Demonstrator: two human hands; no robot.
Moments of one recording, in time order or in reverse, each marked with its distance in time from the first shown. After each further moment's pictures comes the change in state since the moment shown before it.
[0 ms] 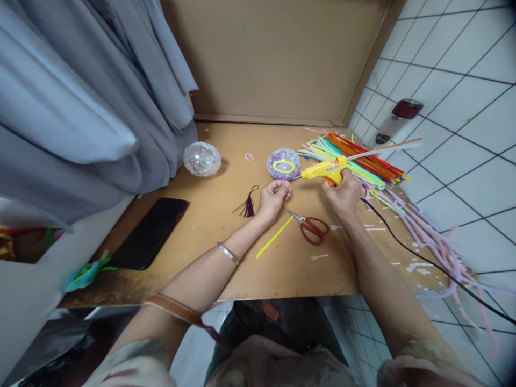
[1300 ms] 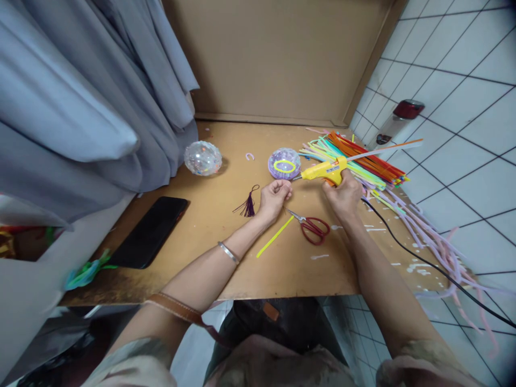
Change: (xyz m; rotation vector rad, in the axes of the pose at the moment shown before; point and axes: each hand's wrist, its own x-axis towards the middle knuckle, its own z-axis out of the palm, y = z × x) left_hand -0.002 0.002 0.001 -0.002 0.005 -0.004; right_hand 0.000 -0.003 -0.004 -0.041 -0.025 -0.020
